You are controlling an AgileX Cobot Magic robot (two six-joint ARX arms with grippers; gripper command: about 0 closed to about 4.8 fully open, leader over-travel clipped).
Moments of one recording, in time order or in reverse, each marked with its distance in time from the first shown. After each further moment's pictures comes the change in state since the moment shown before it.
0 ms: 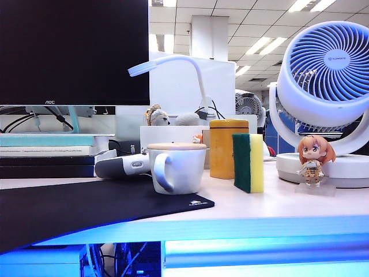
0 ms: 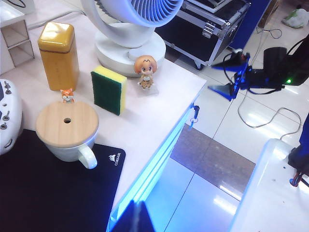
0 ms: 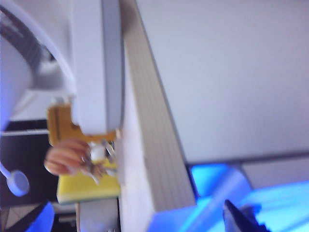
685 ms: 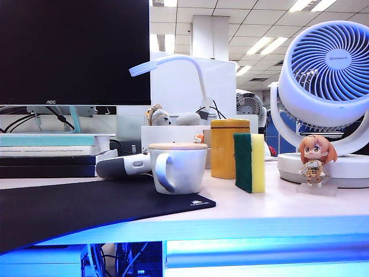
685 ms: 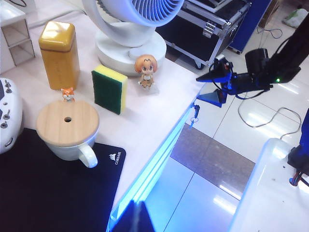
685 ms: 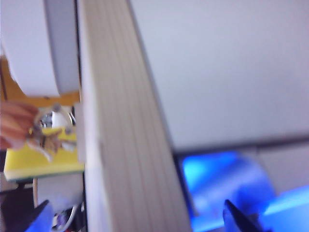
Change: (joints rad) left arm 0.000 0.002 0.000 0.000 0.000 0.000; right arm 0.165 0.014 0.026 -0.141 0.106 -0.161
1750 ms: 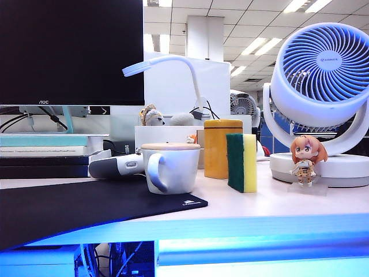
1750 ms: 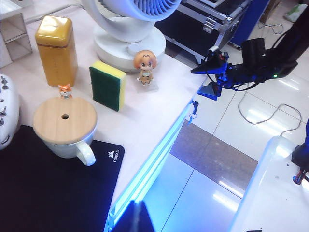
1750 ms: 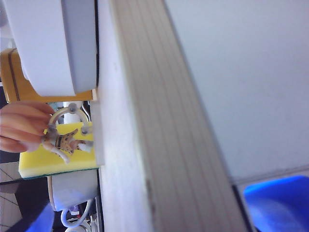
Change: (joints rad) left arm 0.000 -0.002 0.000 -0.019 -0.019 0.000; right arm 0.129 0.006 0.029 0.153 -0.001 0.211
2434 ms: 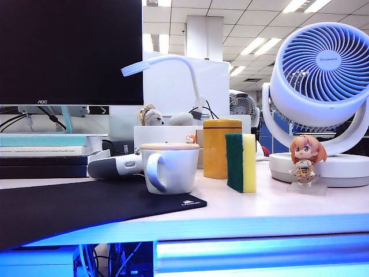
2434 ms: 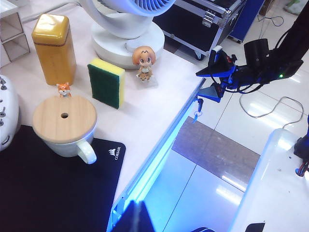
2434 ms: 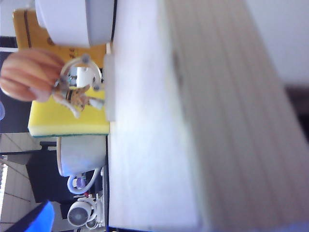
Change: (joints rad) left arm 0.000 0.000 0.000 -0.019 0.001 0.037; right arm -0.004 0.005 -0.103 0.065 -0.108 -0.091
